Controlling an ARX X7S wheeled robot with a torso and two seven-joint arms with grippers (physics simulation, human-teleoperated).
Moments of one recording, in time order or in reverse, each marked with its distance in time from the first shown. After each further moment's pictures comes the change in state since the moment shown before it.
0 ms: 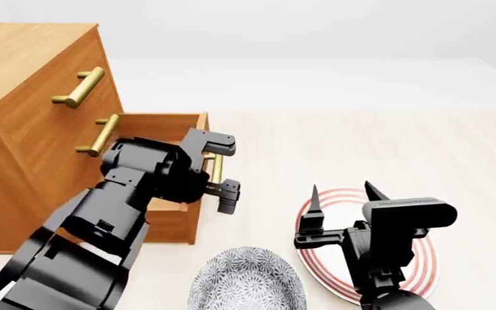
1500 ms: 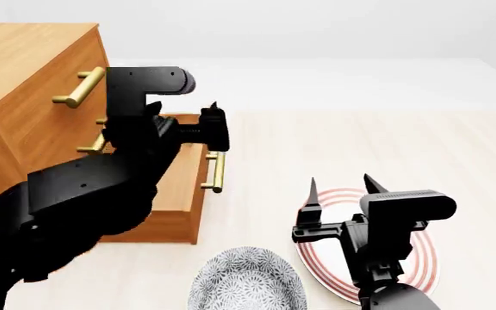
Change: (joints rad) left arm 0.142 -0.632 0.348 1.269 -0.775 0.758 -0.831; right arm 0.042 0.013 -0.027 -0.015 0.012 0.025 0.032
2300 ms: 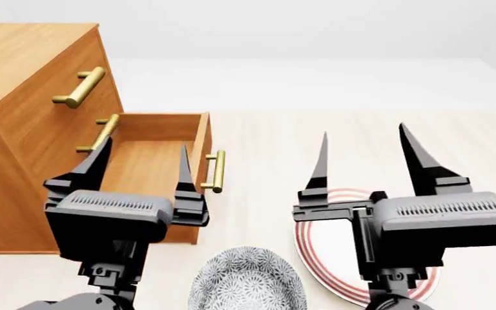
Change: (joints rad) left arm 0.466 -0.183 0.054 0.401 0.786 0.316 -0.267; right arm 0.049 0.066 -0.146 -0.219 -0.300 -0.110 0.130
